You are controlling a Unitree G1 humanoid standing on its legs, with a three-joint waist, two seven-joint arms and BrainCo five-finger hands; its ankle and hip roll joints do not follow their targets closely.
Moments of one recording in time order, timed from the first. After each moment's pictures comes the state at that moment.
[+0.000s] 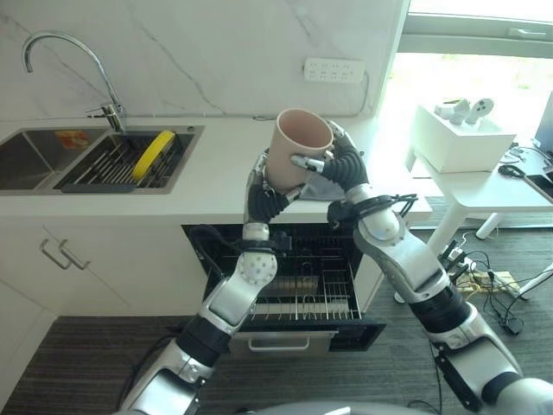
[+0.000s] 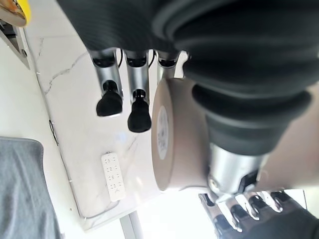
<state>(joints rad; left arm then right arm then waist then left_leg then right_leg) -0.34 0.28 -0.46 -0.04 0.05 0.04 0.63 -0.58 -0.27 0.42 -0.17 0.28 0.28 -0.30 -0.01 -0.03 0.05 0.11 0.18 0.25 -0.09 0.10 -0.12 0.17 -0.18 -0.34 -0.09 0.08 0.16</state>
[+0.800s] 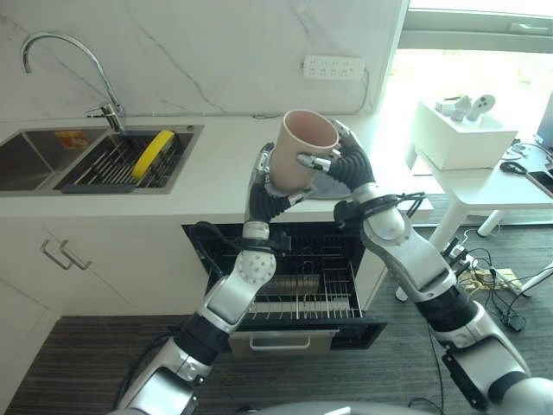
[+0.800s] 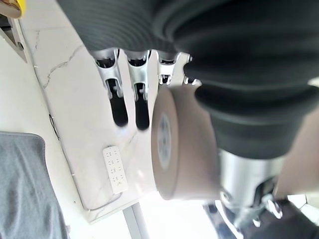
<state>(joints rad) -0.34 0.30 -0.46 -0.04 0.04 0.05 0.60 -0.57 -0.32 0.42 -0.17 0.24 0.27 -0.30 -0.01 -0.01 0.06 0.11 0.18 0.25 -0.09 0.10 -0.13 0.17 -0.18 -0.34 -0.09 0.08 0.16</state>
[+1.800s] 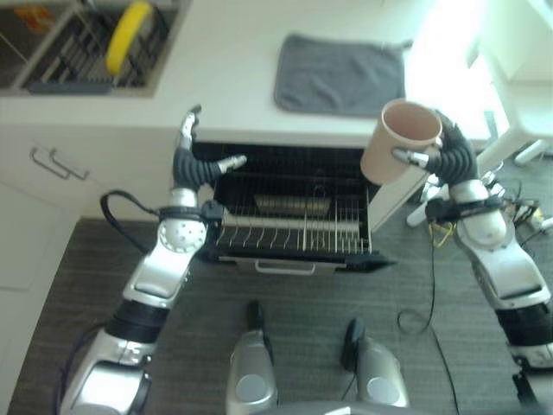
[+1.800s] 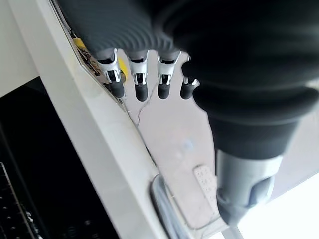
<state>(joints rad) -0.42 0.63 -0.14 -0.12 -0.06 0.08 0.41 -0.47 -0.65 0.11 -0.19 0.17 0.10 -0.18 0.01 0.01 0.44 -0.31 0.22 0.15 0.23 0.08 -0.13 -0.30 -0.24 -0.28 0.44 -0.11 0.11</state>
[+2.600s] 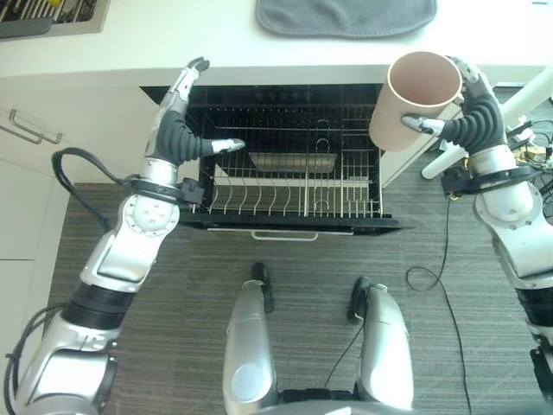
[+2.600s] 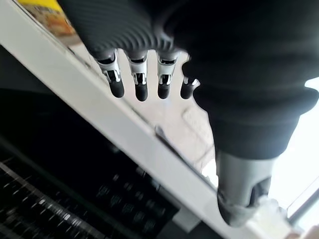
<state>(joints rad) -0.44 0.81 -0.16 -0.15 0.07 0.03 0.18 -0.51 -0.76 0.11 -0.20 0.14 0.11 -0.19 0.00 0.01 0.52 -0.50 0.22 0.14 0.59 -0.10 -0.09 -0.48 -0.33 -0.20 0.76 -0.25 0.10</state>
